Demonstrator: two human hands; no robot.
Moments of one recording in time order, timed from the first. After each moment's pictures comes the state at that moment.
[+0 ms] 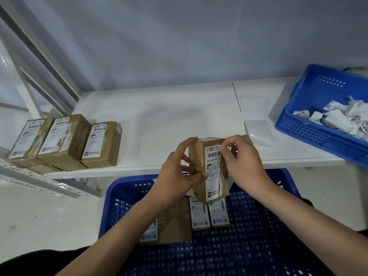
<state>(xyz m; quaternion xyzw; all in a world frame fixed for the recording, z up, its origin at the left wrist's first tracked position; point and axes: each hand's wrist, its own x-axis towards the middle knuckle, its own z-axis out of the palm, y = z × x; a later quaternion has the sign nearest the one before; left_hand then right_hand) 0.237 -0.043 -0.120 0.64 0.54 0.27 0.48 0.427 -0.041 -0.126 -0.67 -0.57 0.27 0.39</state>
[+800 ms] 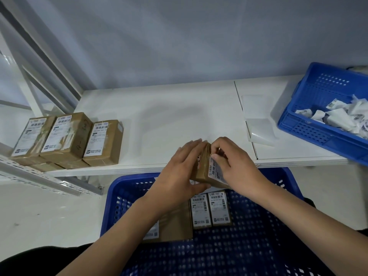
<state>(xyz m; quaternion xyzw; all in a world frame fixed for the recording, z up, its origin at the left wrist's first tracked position) 0.230 -0.044 -0.129 0.84 0.44 0.21 0.24 0.418 -0.052 -0.114 -0.57 -0.71 0.29 0.31</state>
